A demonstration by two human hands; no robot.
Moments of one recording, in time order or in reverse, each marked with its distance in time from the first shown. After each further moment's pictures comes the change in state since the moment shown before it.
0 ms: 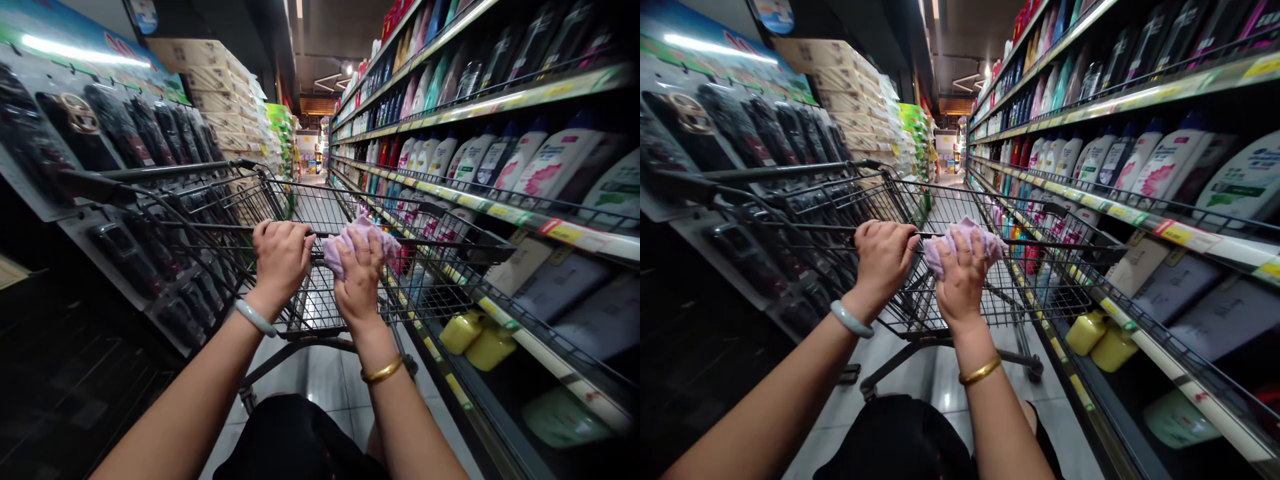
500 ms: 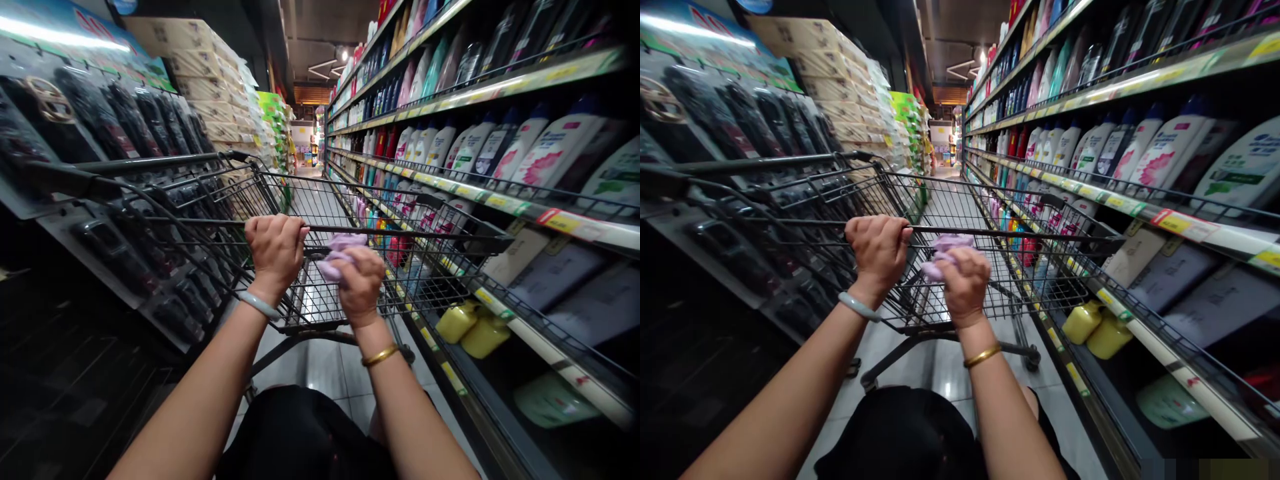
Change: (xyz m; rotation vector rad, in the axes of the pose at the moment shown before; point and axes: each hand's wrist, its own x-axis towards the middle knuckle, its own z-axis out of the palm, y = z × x) left_hand -0.002 -0.005 0.024 0.041 0.118 0.008; right_hand -0.030 0.008 0.006 -0.022 0.071 -0.062
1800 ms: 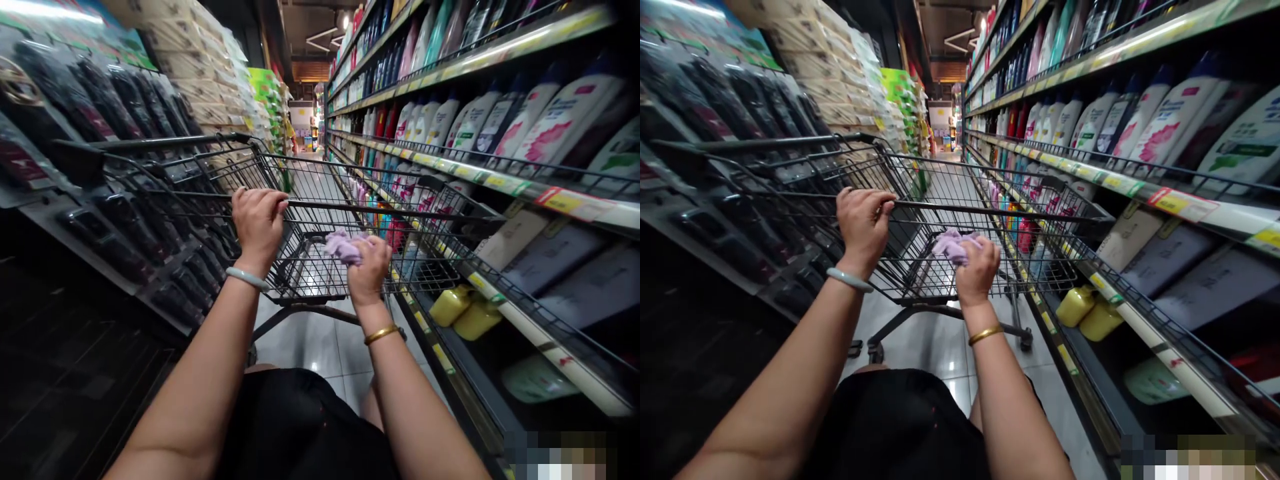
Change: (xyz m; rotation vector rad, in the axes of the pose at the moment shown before) left_hand 0.015 -0.004 0.029 -0.187 0.008 -0.136; right_hand -0.019 0.037 -0.009 -0.064 -0.264 0.452
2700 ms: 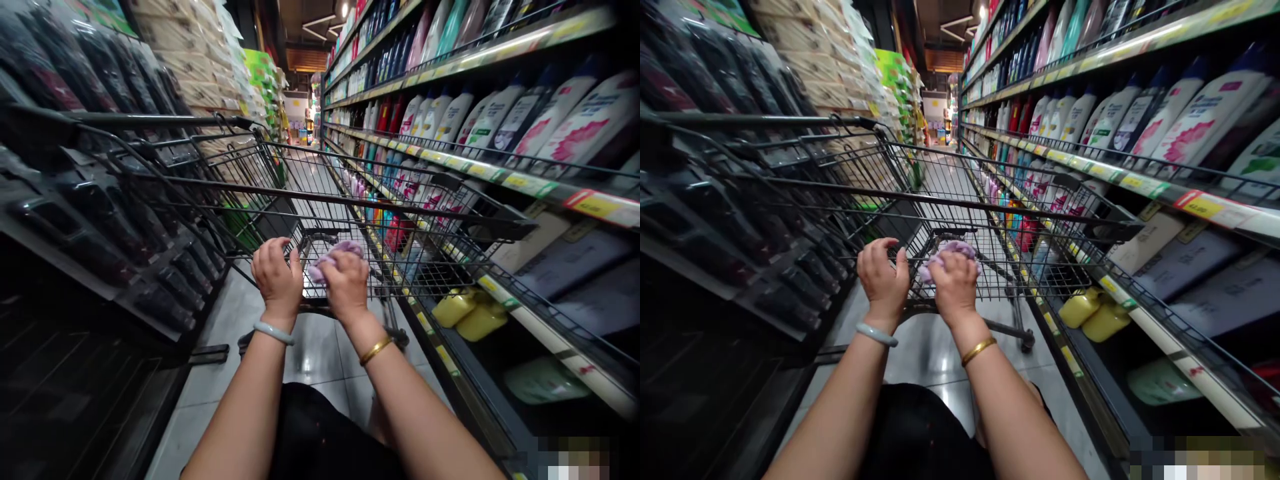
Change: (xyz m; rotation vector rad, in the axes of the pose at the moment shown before) left_hand -0.108 -0.002 0.028 0.055 0.024 -0.304; right_hand -0.021 -0.028 0.033 -0.064 -0.206 -0.315
